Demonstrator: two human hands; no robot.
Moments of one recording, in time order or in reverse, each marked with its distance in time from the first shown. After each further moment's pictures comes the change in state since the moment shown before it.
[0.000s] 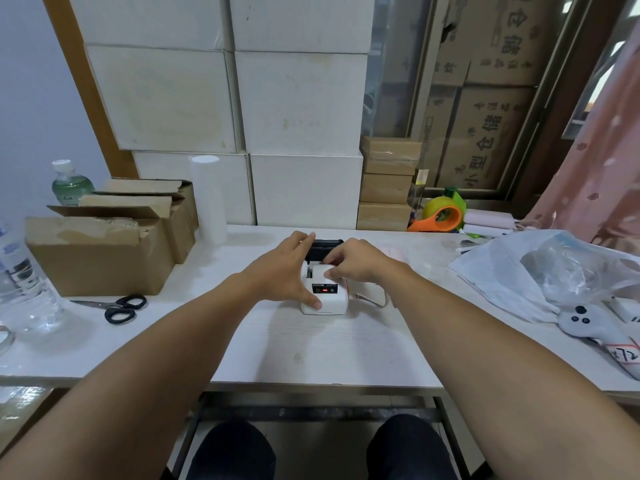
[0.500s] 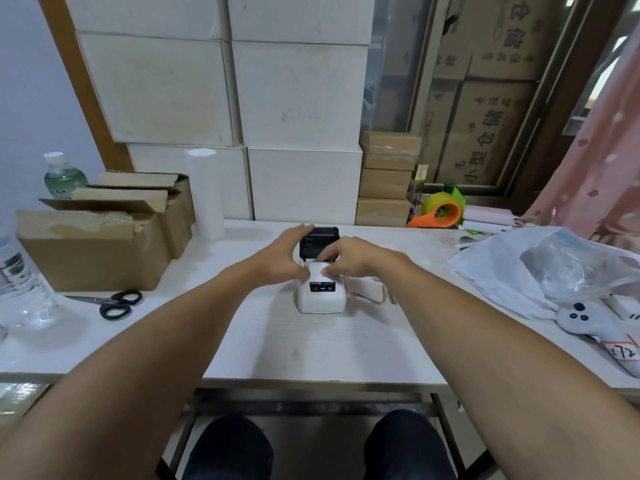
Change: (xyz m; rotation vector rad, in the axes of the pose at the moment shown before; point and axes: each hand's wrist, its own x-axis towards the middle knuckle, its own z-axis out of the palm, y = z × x) left_hand 0.009 -0.004 -0.007 -0.508 -0.053 -0.151; right_hand 0.003 -0.005 -0.005 -0.078 -0.139 -0.050
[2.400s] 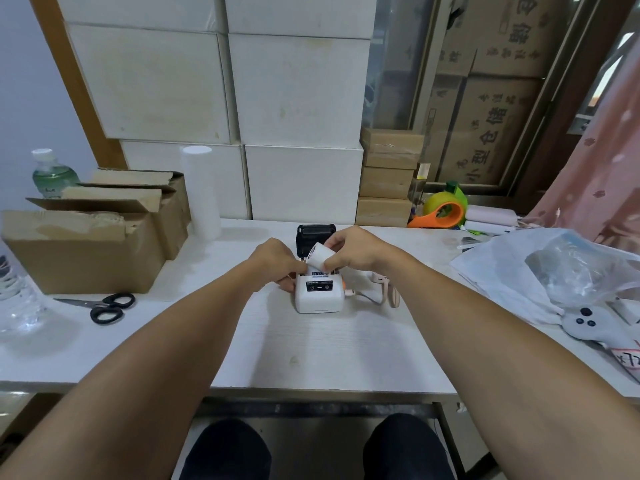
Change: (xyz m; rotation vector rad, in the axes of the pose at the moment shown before) left_hand 0.022 -0.009 0.005 -0.218 0.092 -0.431; right_hand 0.021 0.018 -0.003 0.320 0.117 0.073
